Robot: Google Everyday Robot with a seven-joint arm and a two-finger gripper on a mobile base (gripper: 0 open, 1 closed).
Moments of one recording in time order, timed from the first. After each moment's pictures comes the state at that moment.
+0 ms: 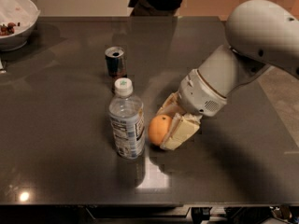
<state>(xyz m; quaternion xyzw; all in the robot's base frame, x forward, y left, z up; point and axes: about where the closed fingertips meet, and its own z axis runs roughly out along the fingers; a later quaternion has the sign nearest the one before) 0.424 -0.040 0.853 -0.71 0.63 0.25 0.19</state>
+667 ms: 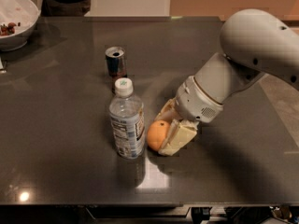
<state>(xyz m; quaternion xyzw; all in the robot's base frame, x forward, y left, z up) 0.419 -0.036 0.840 -0.72 0.63 0.24 0.19</state>
